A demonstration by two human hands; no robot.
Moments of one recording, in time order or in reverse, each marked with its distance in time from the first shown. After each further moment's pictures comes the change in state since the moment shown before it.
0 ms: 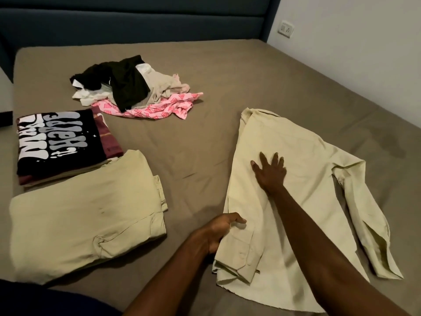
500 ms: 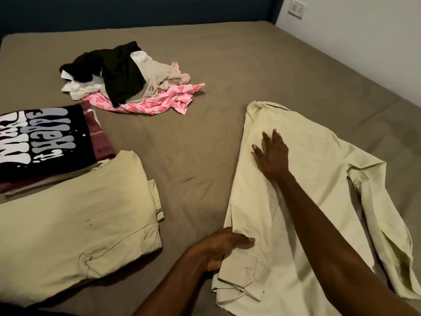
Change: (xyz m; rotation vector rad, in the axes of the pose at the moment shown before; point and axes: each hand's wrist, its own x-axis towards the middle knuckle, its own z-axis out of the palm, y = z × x) left_hand 0.019 -0.009 -0.013 0.006 -0.028 0.055; right_hand 0.067 -0.020 -0.006 0.076 0.137 -0.211
